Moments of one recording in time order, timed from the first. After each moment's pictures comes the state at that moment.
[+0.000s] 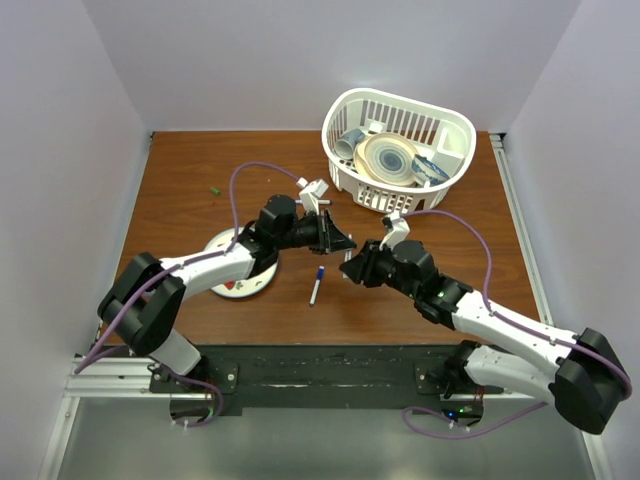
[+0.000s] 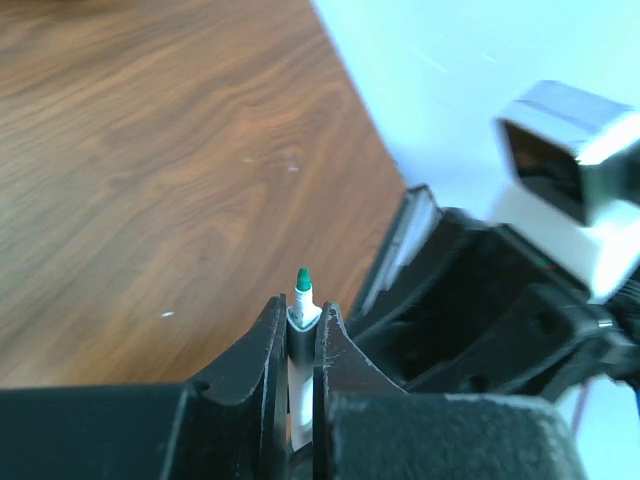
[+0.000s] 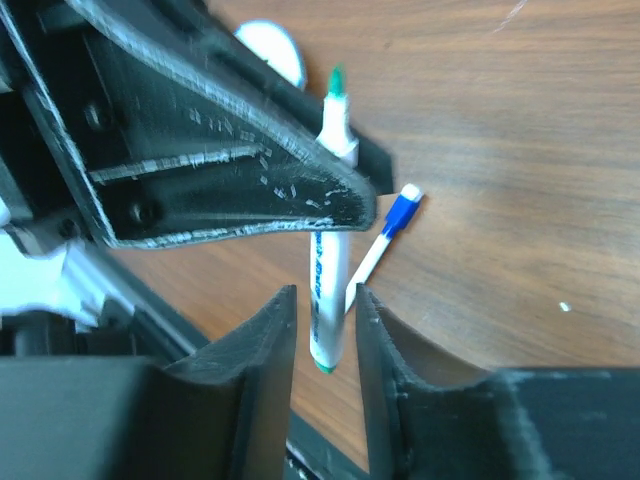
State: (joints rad) left arm -0.68 1.56 0.86 0.39 0.51 -0.77; right arm 0.78 1.01 0.53 0.09 0.02 0.75
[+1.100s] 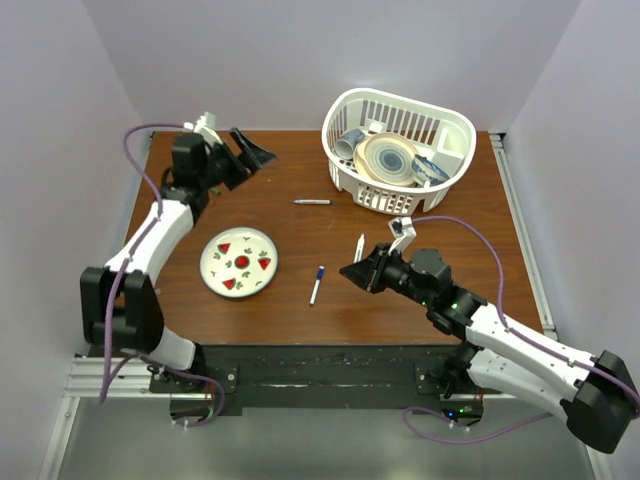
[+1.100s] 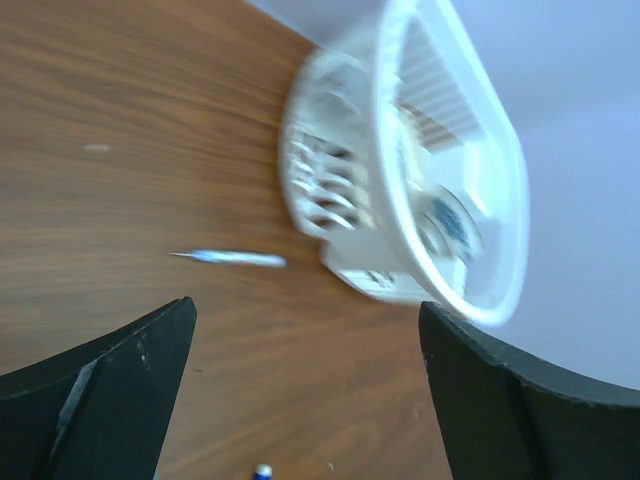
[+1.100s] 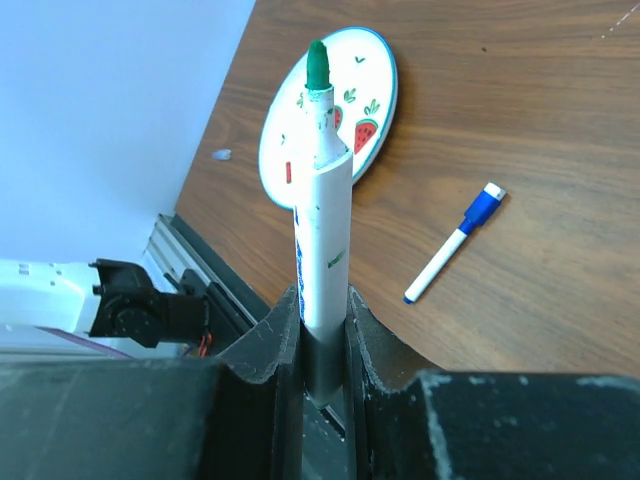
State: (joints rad) left arm -0.12 1.50 1.17 -0.01 0.42 -0.79; right arm 0.79 0.86 0.47 0.15 -0.09 0.79
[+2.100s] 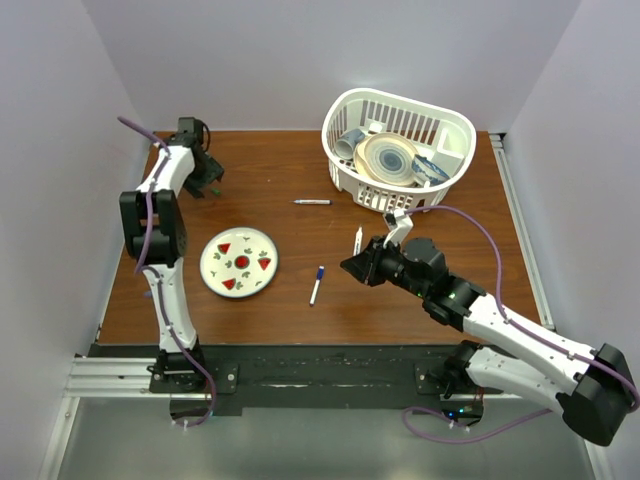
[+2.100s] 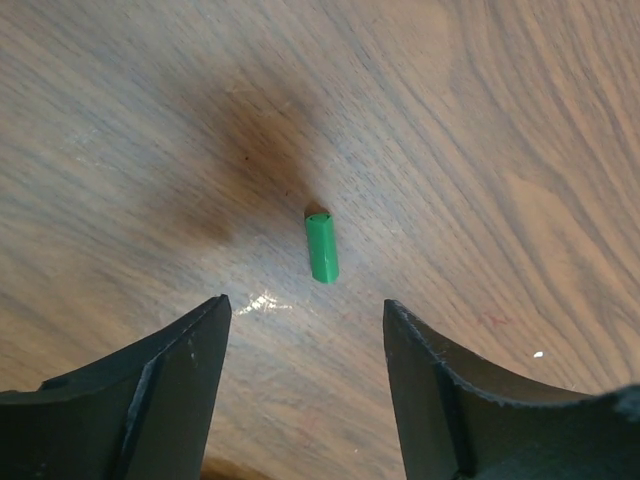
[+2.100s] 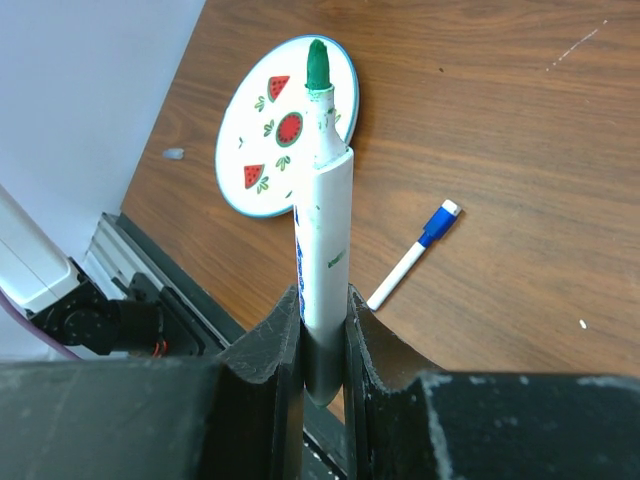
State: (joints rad) left arm 0.05 2.23 1.90 -0.77 -0.19 -0.80; right arm 0.79 0.92 0.58 0.02 -0.04 0.68
